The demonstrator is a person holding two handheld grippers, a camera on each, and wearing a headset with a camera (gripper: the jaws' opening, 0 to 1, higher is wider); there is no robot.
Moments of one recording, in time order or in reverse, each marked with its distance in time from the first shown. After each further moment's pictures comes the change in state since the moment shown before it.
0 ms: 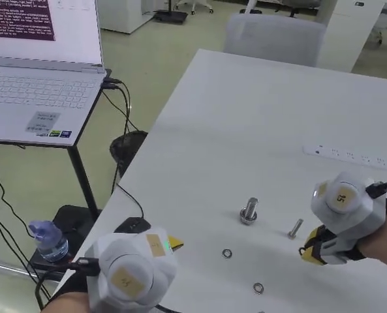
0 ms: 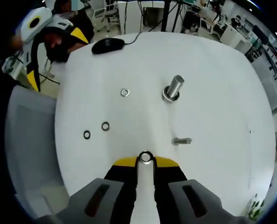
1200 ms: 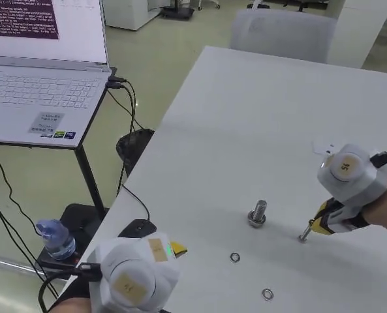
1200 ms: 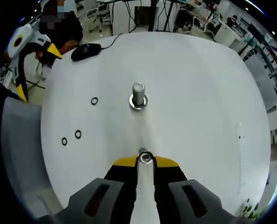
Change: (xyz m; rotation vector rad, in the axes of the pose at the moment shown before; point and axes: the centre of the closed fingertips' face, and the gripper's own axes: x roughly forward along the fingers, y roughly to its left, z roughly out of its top) left arm 0.003 0.006 -0.008 -0.025 0.014 -0.006; right arm 0.001 -0.048 0.022 0.010 0.012 -0.046
